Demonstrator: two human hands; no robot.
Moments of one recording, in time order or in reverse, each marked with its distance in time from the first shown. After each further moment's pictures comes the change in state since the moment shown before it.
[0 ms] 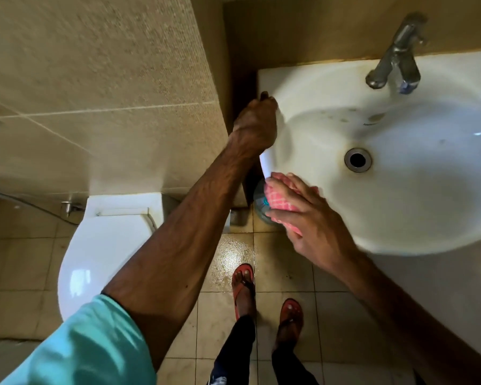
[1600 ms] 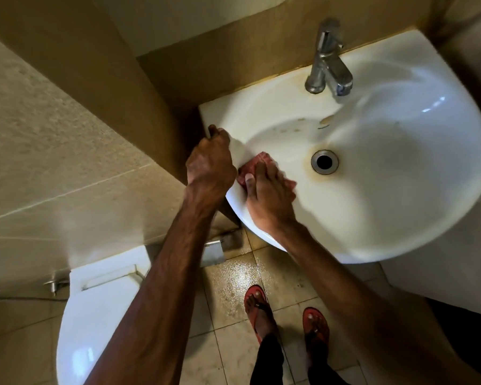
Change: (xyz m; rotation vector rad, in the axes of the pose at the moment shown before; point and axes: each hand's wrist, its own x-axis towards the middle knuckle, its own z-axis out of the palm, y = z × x) left_hand 0.000 0.012 0.005 0.247 0.042 0.040; right_hand 0.110 0.023 0.030 0.419 0.123 0.797
